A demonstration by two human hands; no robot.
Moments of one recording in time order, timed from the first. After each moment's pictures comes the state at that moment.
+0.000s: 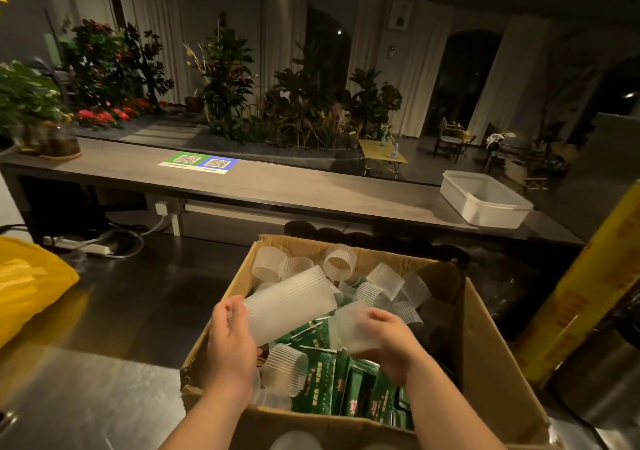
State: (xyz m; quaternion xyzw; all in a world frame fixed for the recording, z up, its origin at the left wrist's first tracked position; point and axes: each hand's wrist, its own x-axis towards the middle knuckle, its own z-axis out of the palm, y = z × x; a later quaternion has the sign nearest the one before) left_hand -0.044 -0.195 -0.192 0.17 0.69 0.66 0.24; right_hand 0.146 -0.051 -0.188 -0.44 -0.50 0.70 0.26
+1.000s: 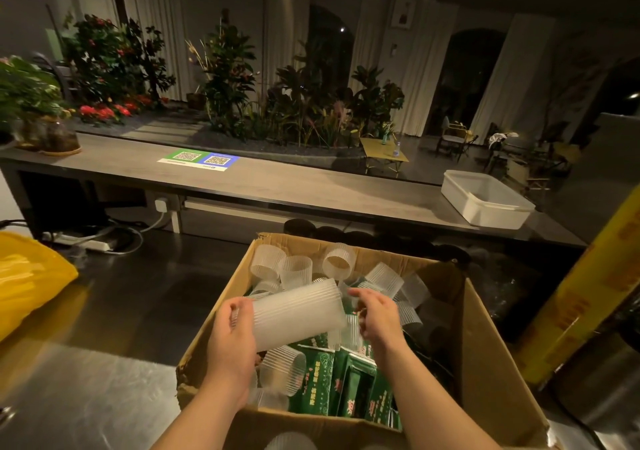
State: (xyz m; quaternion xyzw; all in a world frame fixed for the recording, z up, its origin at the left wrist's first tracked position) left_hand -0.038 -0.195 -0.184 0.18 0.67 0.65 0.29; right_hand 0.118 -0.039 -0.194 -0.48 -0.57 0.57 0.35
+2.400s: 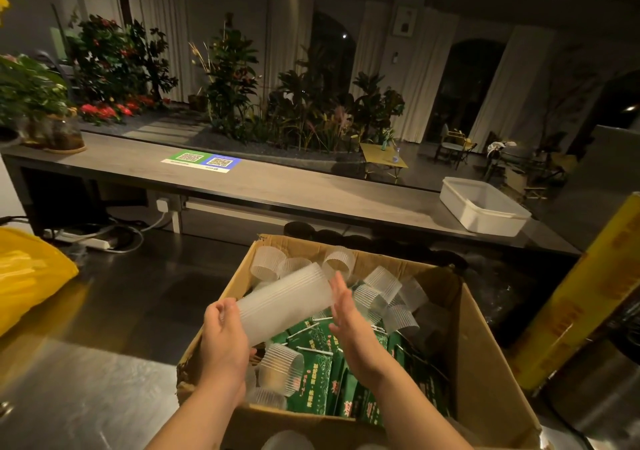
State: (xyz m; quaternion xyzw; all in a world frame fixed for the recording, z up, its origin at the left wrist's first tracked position) left_hand -0.046 -0.195 -0.190 0.14 0.69 0.66 0.26; right_hand 0.107 -0.081 -0.182 -0.29 -0.66 0.64 0.26
